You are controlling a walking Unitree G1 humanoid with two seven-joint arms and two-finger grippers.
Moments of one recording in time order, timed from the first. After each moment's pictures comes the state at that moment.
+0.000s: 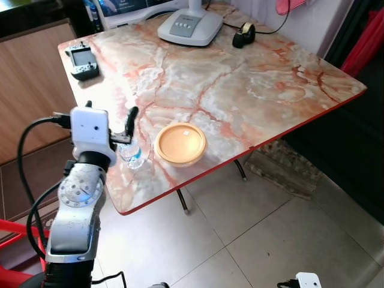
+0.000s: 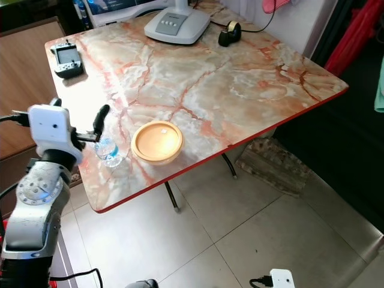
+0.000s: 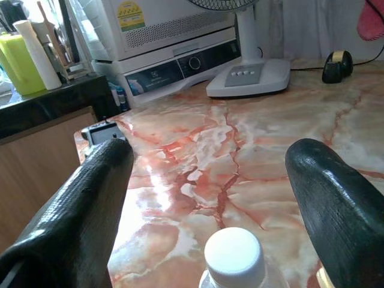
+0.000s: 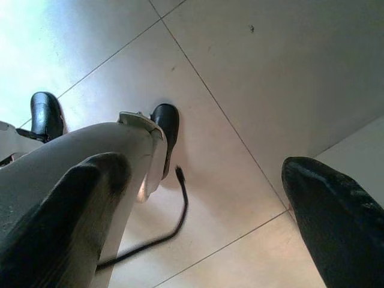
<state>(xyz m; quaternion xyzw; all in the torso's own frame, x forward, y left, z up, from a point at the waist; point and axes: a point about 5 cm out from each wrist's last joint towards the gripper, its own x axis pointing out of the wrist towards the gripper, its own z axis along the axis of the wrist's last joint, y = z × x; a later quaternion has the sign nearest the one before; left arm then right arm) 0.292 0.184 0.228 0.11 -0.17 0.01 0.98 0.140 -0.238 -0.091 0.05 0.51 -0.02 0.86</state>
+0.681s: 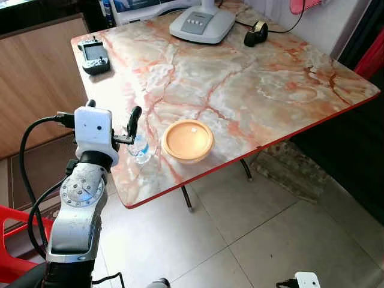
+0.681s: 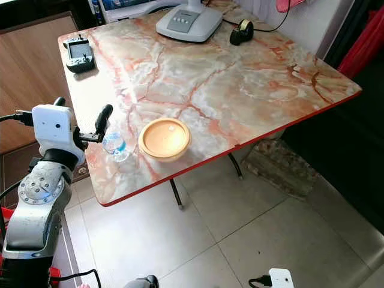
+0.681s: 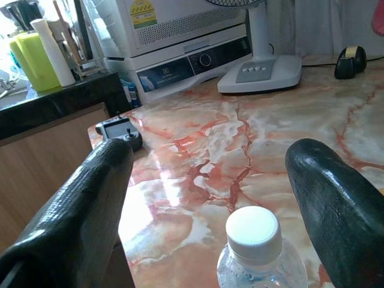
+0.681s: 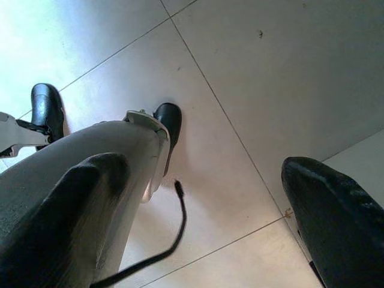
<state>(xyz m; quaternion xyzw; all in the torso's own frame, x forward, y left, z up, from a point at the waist) 0.292 0.183 0.230 0.11 -0.17 0.00 0.98 0.141 -0.238 -0.091 0.05 0.51 -0.01 0.86</state>
